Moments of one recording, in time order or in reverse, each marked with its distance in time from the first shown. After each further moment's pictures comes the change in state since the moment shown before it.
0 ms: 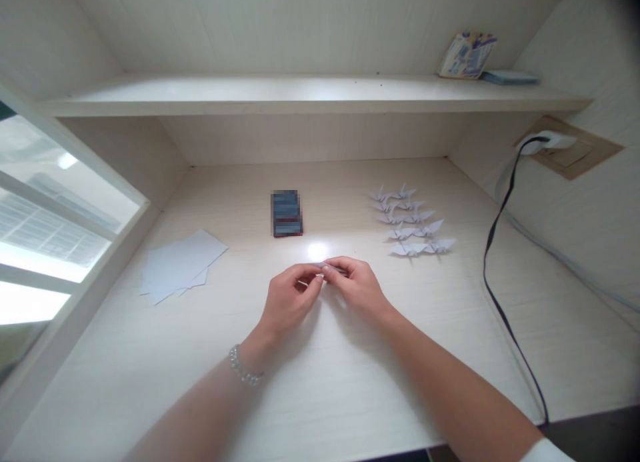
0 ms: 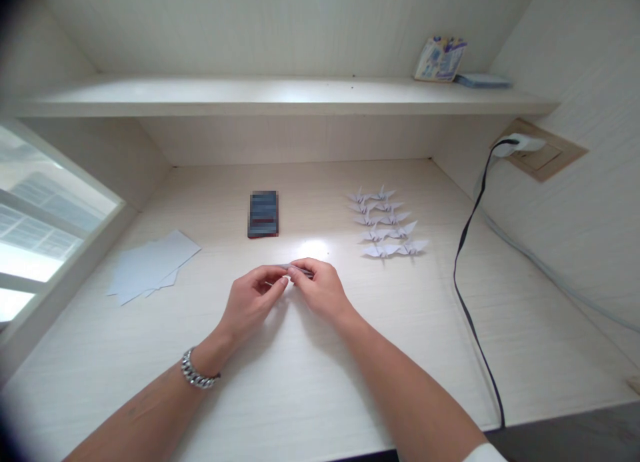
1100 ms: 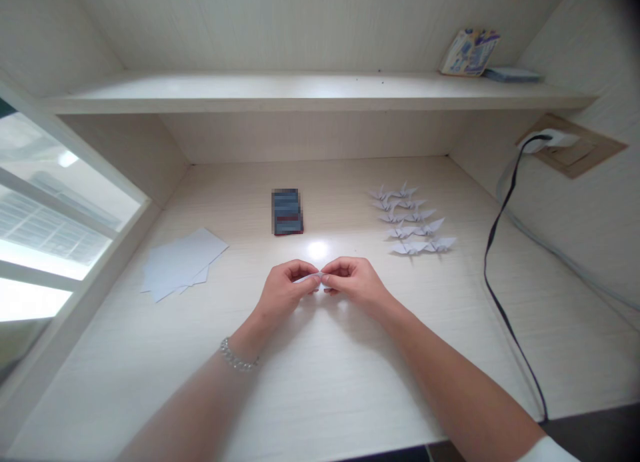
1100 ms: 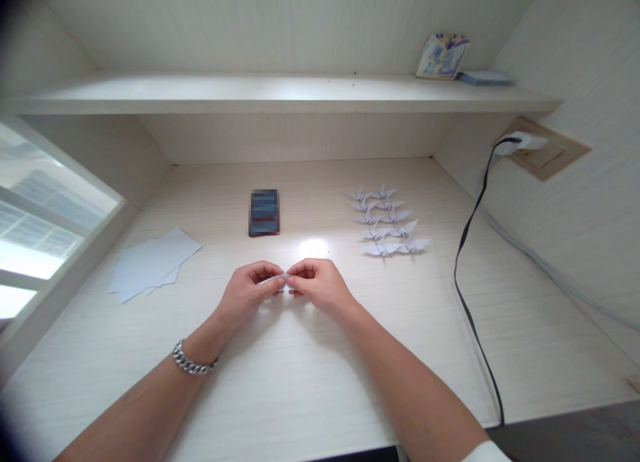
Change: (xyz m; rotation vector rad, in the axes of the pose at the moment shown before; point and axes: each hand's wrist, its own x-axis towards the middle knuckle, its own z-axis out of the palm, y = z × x) left_hand 0.010 -0.006 -0.008 -0.234 -0.123 -0.210; right_hand 0.000 -0.001 -0.003 0.192 -0.109 0.192
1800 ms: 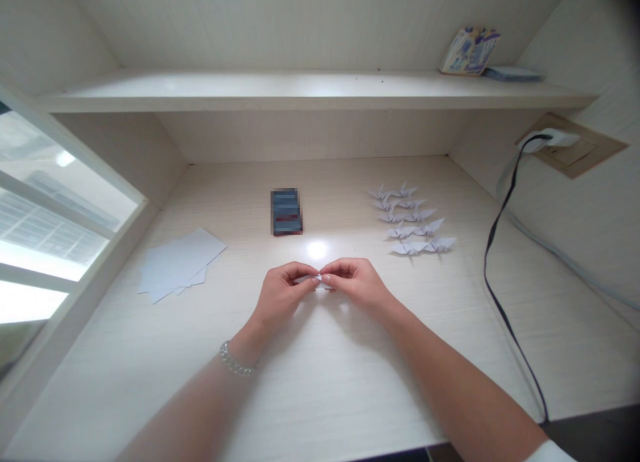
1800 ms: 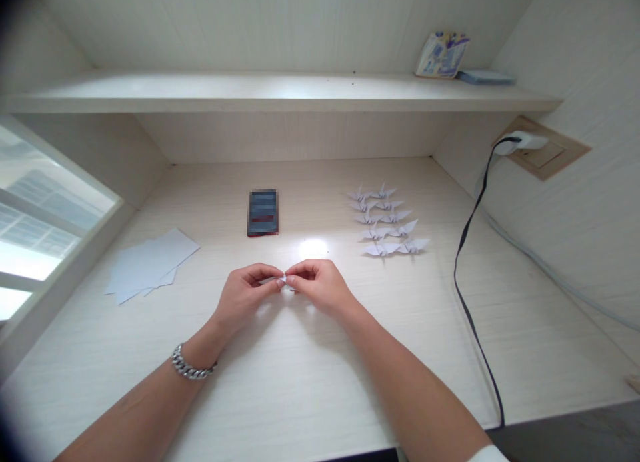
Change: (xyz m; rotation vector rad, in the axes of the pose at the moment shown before) left_hand -0.002 -0.006 -0.002 0.022 0.033 0.078; right_hand 0.000 0.001 -0.007 -0.119 -0.030 -0.076
